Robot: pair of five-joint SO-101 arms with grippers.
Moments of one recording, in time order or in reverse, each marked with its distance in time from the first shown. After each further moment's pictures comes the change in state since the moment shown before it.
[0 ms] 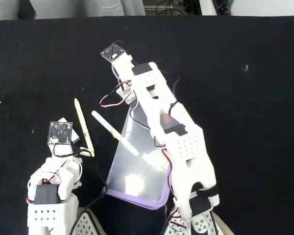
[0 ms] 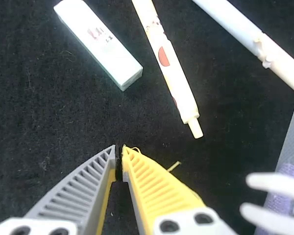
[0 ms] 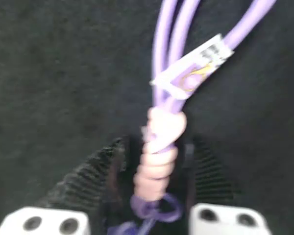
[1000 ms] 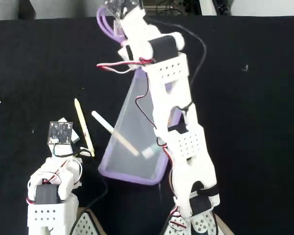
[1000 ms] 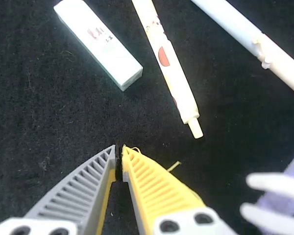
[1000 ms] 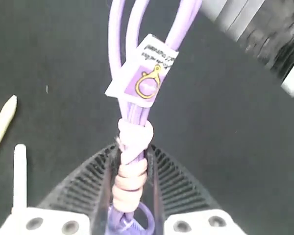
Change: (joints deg) left arm 0.0 0.0 0.0 0.0 0.0; right arm 1.4 0.9 -60.8 36.0 0.1
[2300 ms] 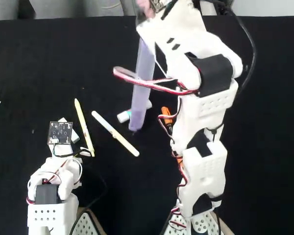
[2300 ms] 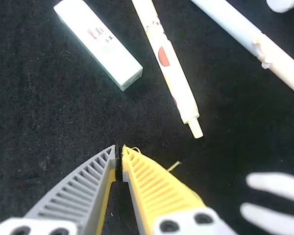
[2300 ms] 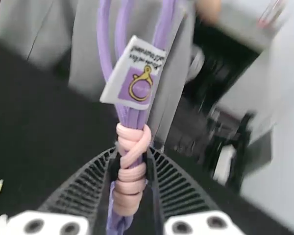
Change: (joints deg) left arm 0.0 0.0 0.0 0.0 0.0; right arm 2.6 -22.1 -4.2 -0.1 0.0
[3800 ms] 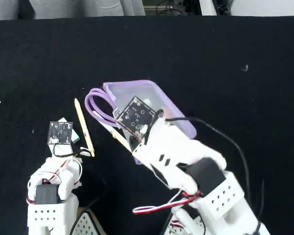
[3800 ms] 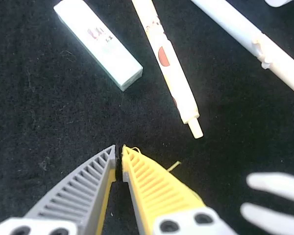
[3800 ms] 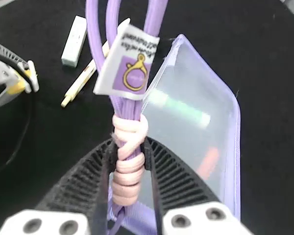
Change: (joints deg) left arm 0.0 0.0 0.0 0.0 0.0; right arm -17.7 -87.9 139.3 -29.3 -1.6
